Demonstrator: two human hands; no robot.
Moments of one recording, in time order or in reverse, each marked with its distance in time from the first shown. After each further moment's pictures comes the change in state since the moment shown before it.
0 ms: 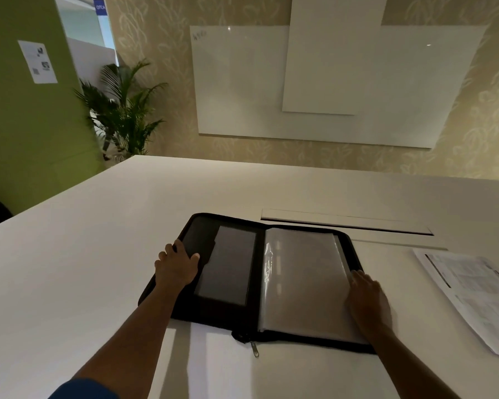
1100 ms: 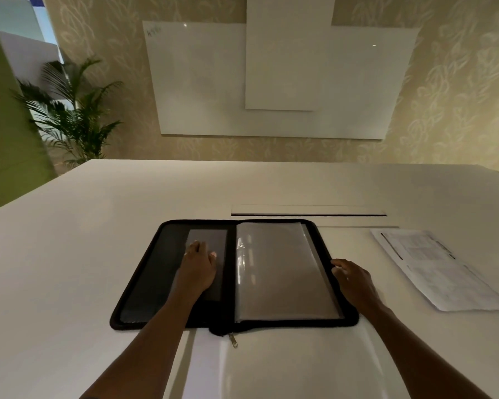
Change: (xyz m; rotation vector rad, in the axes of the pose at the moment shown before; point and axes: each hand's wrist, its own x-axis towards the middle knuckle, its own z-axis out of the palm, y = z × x) left_hand -0.027 0.086 0.036 -0.317 0.038 0.365; right_hand -0.014 0.048 -0.024 0.353 0.008 -0.059
